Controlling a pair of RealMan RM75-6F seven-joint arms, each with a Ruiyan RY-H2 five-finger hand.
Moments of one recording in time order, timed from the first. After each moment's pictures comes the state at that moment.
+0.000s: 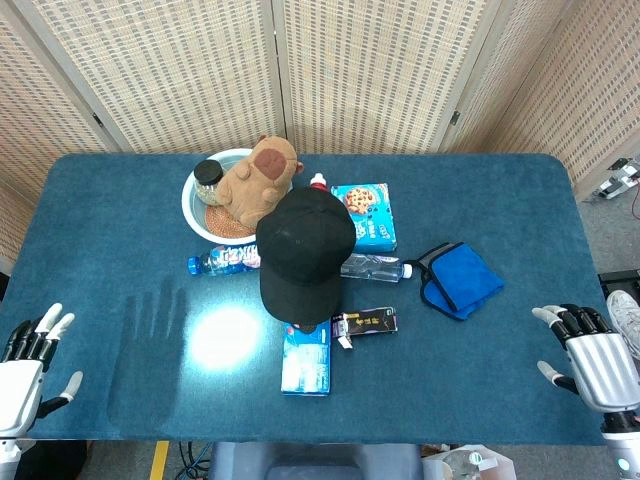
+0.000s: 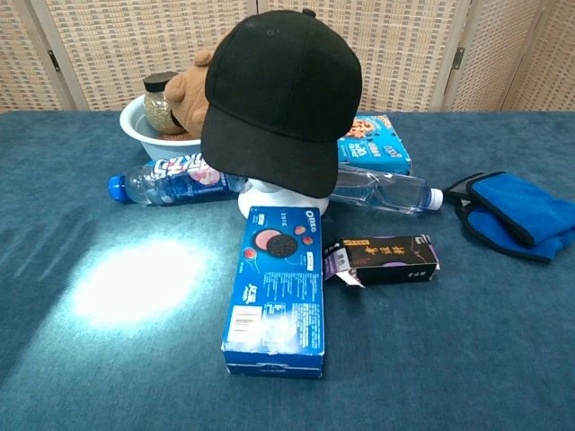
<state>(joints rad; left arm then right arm) -0.02 -1.11 0.00 -1.67 1.57 1.56 0.04 0.04 -1.04 0.01 -1.67 -1.63 1.53 -0.15</state>
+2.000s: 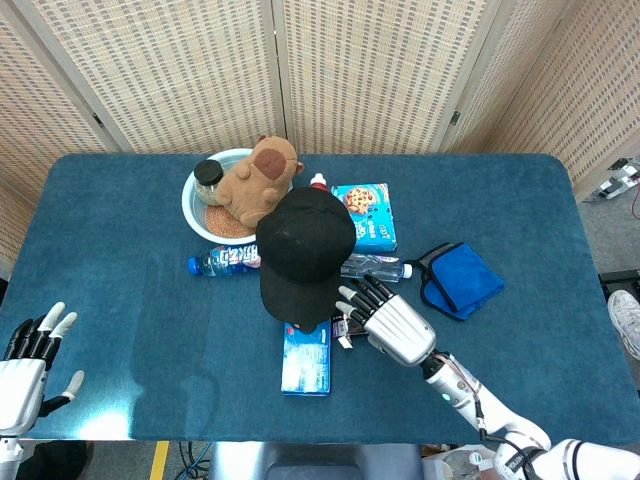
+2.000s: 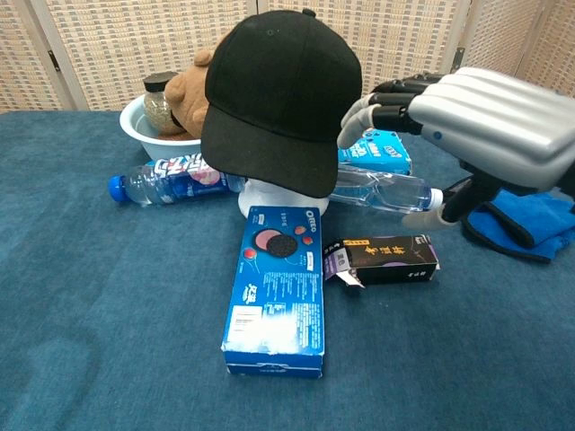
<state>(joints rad) -0.02 -1.10 0.00 -1.70 1.57 1.55 0.07 0.52 -1.48 0.13 -1.57 -1.80 1.17 -0.39</state>
